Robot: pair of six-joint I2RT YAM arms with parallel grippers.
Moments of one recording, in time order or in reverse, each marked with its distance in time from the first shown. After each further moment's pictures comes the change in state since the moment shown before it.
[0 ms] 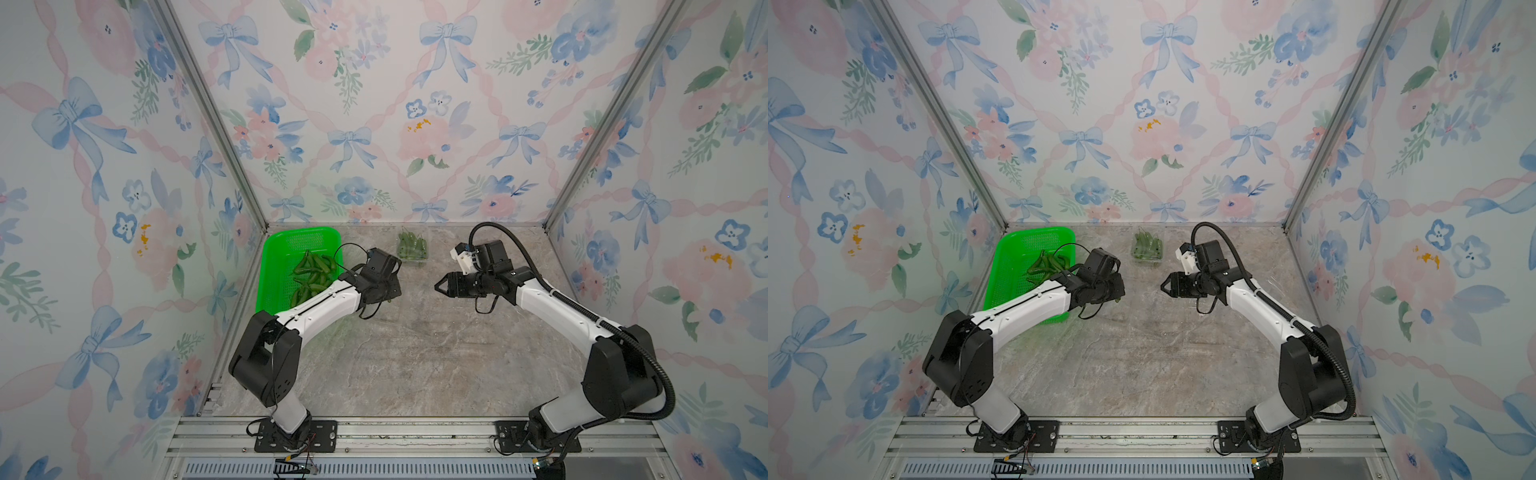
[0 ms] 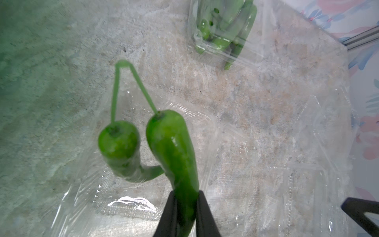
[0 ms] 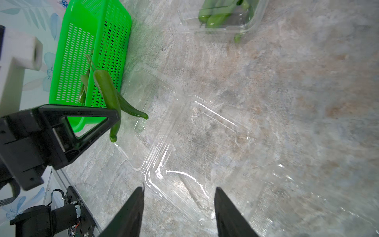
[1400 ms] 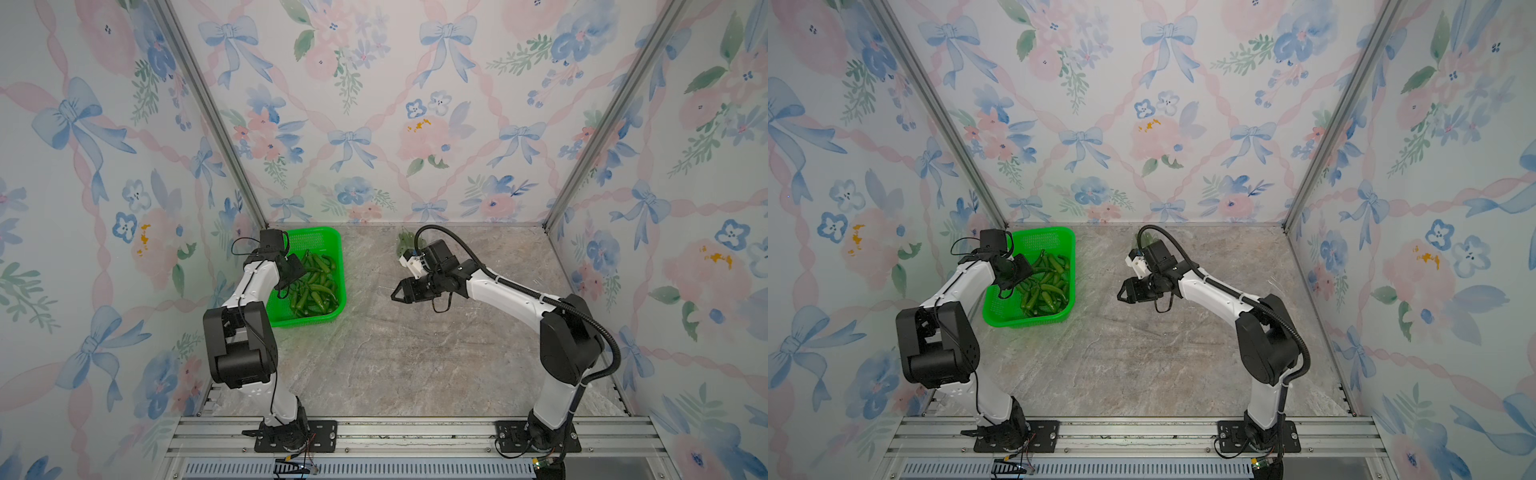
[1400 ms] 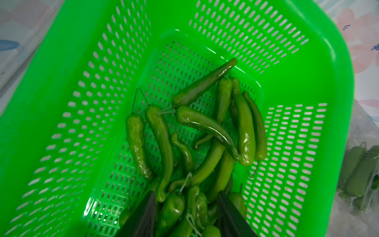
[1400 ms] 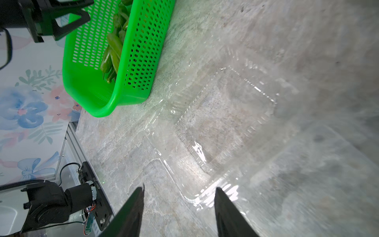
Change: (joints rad) left arm 0.770 0.090 0.093 -0.118 0.147 0.280; right arm 0.274 0.343 0.286 -0.023 -0.026 0.043
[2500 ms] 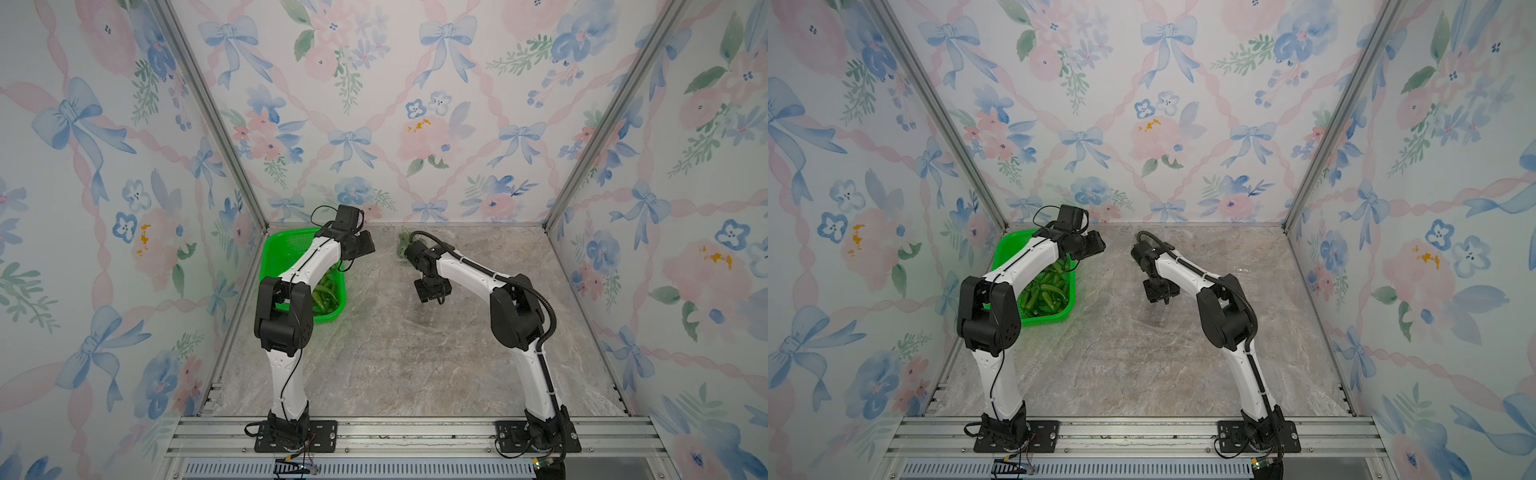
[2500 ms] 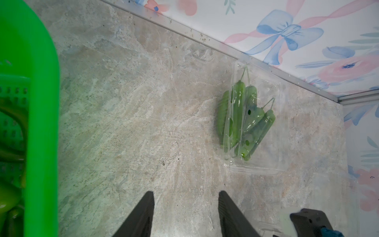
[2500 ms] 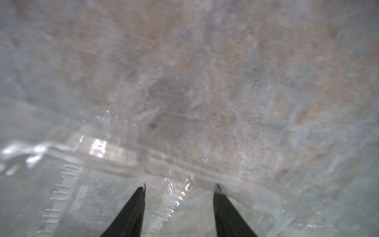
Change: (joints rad) left arm -0.431 0.312 0.432 0.016 0.076 -0.049; right arm -0.081 0.390 0.472 -0.647 0.690 -0.057
